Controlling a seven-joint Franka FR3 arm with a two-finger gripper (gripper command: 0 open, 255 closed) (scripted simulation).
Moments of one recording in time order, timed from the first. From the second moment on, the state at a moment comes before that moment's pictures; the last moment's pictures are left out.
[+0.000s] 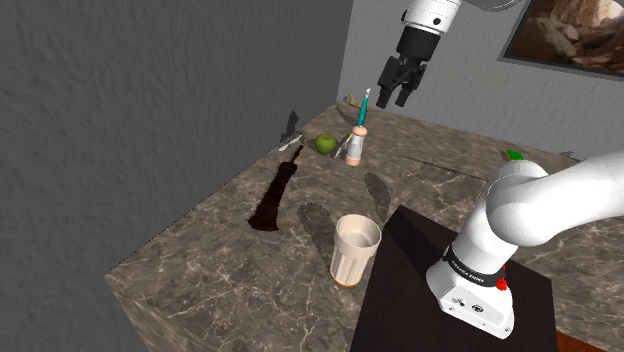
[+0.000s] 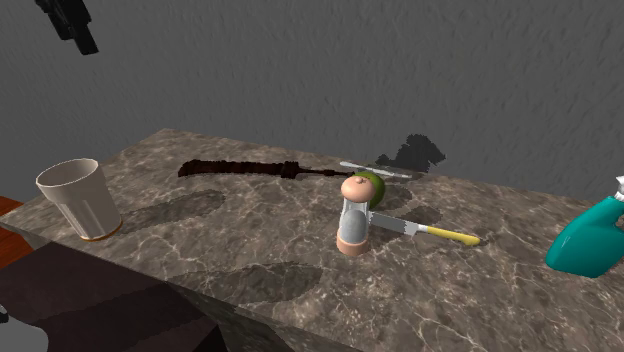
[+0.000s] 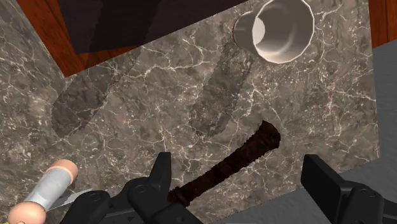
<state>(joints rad) 0.02 -0.82 -0.03 -2.38 0.08 1.66 0.15</state>
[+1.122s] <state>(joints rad) -0.03 -0.40 -0.27 -2.26 -0.03 1.88 -0.15</state>
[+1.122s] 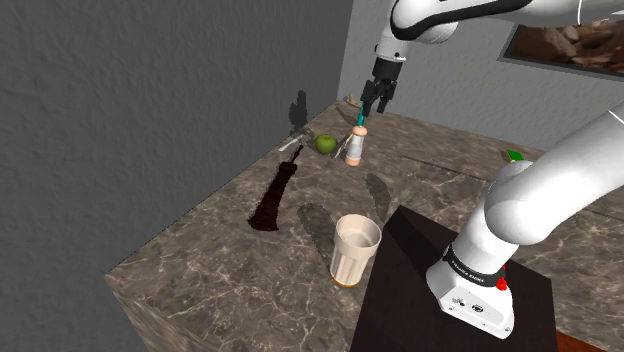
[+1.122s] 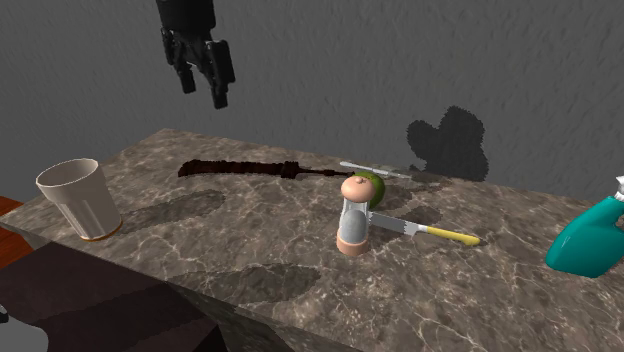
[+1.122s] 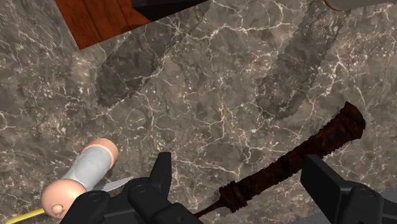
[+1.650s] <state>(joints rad) -0.06 -0.12 -0.37 -2.10 0.00 1.95 -0.32</state>
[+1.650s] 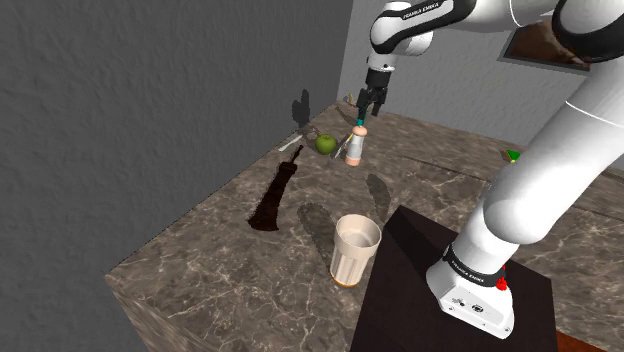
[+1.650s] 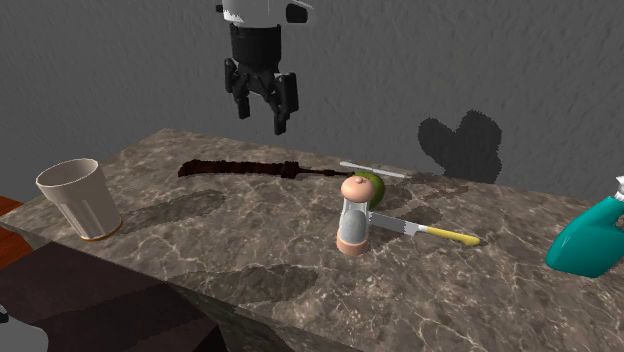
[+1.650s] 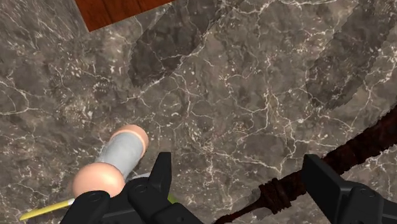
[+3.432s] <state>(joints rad) -0.25 0.59 -0.41 -1.52 0.20 1.98 -0.63</state>
